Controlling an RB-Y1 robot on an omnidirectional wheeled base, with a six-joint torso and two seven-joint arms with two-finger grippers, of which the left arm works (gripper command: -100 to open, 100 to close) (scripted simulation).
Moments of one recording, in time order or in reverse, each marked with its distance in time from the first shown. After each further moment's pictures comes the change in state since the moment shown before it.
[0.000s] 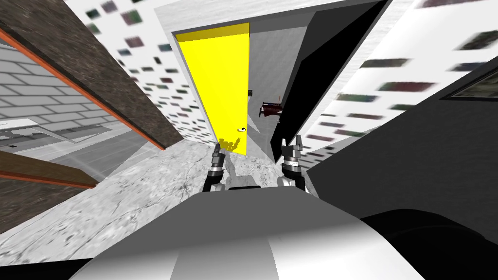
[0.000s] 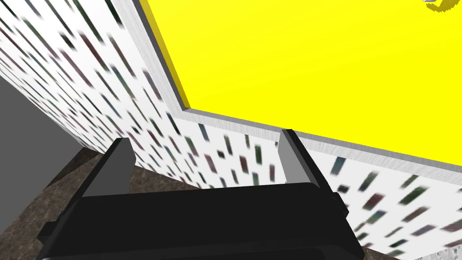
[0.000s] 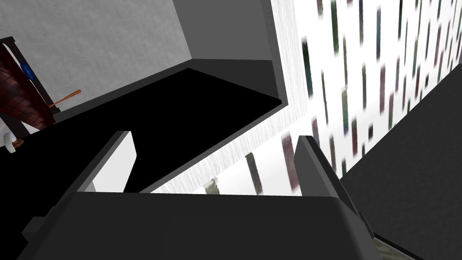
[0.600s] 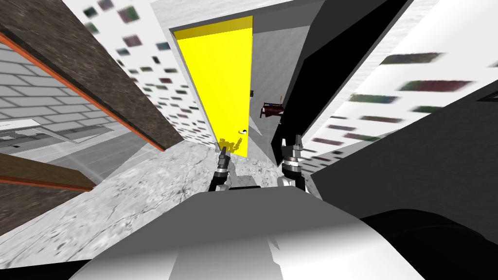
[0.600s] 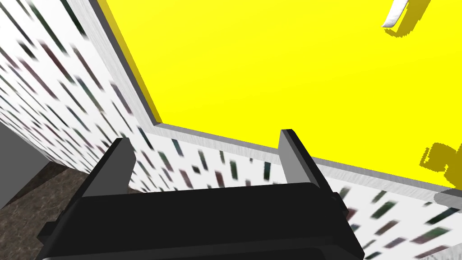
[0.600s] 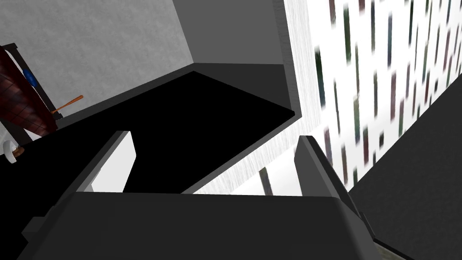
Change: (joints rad) arm -0.046 0.020 -0.077 0.133 0.057 -0.028 -0.032
